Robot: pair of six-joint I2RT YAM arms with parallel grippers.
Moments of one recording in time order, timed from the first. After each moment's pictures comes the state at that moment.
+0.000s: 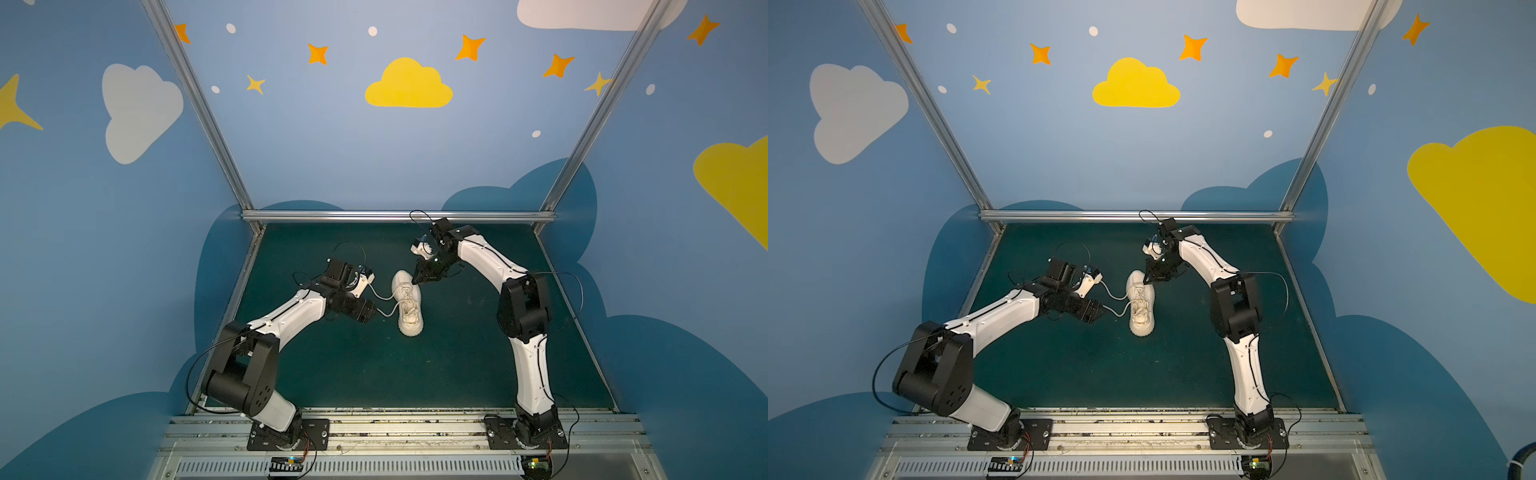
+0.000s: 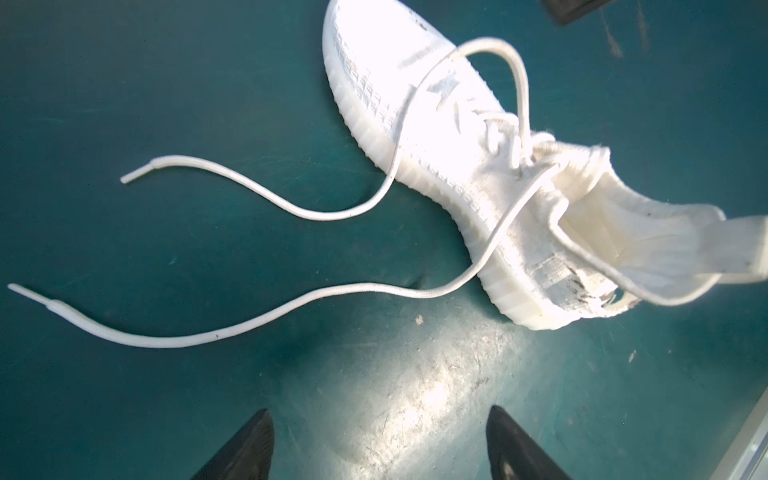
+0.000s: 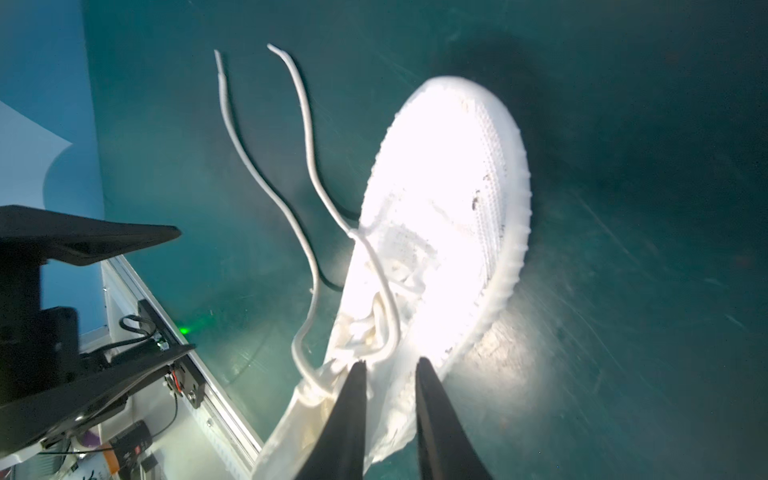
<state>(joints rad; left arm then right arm) -0.35 1.56 0.97 -0.47 0.33 0.10 0.47 2.25 1.99 -1.09 -0.54 0.08</state>
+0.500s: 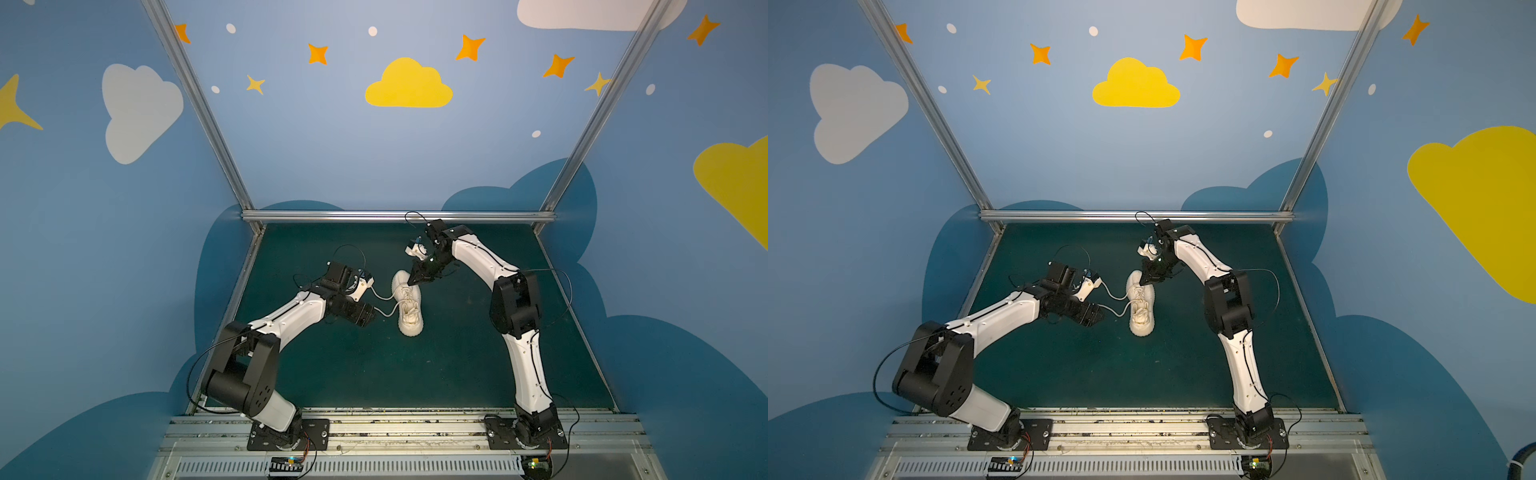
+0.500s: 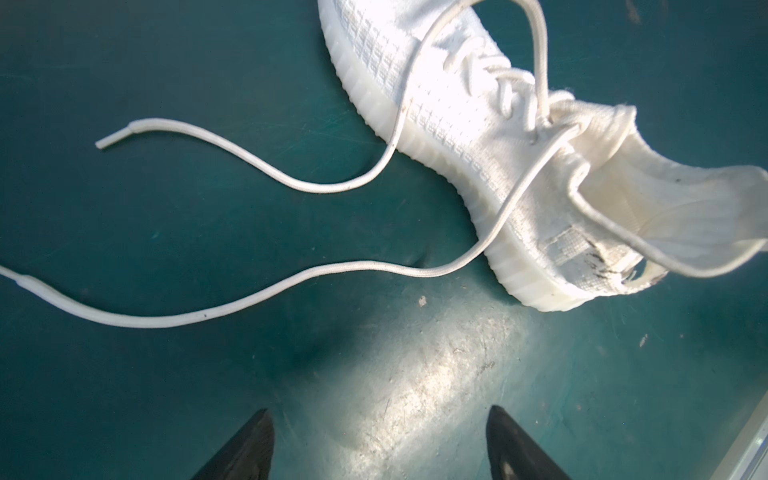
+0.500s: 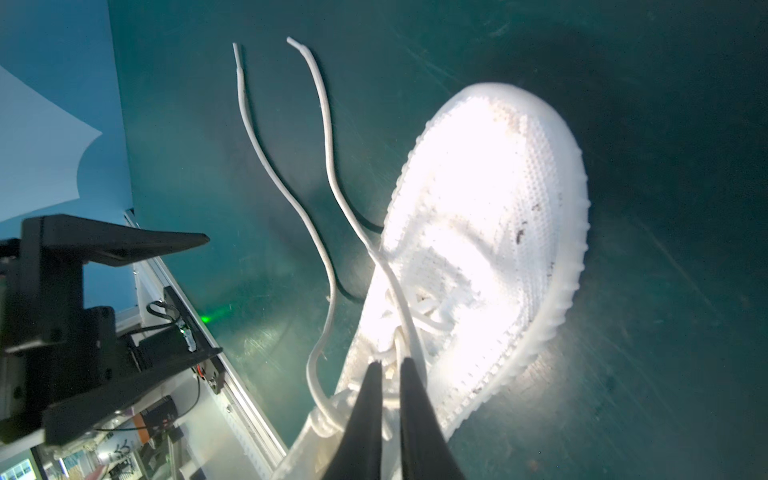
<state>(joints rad) -0.35 1.56 0.95 -0.47 0.33 0.10 0.48 2.31 2.04 -1.11 -0.60 0.07</state>
